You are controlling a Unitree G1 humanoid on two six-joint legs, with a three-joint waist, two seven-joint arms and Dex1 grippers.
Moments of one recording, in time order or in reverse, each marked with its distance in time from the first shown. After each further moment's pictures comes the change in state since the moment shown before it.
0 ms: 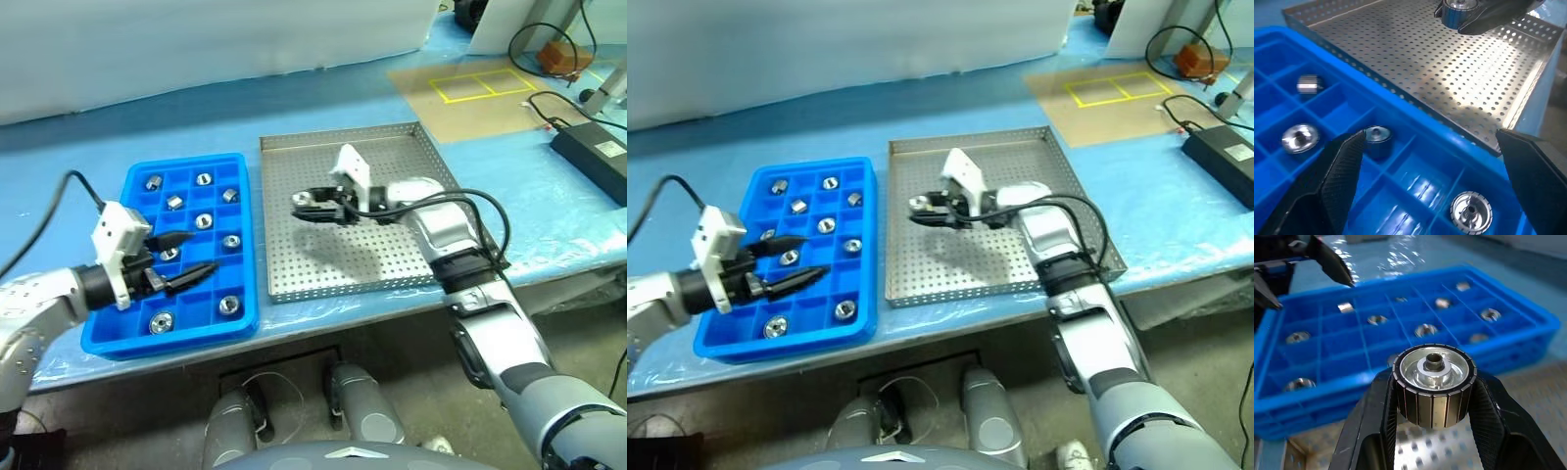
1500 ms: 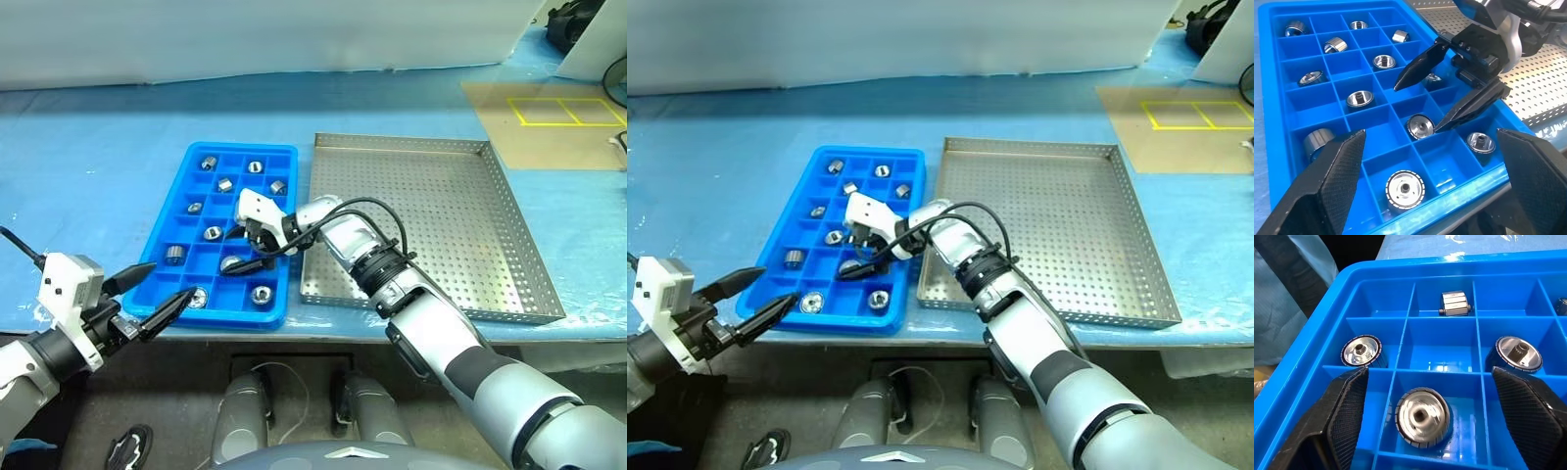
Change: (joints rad) left arm 0.372 -0.209 0.195 -0.318 -0.126 0.007 0.223; right arm -0.084 0.249 0.161 0.347 -0.157 -0.089 -0.003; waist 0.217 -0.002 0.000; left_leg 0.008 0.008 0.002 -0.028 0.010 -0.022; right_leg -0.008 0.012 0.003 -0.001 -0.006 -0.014
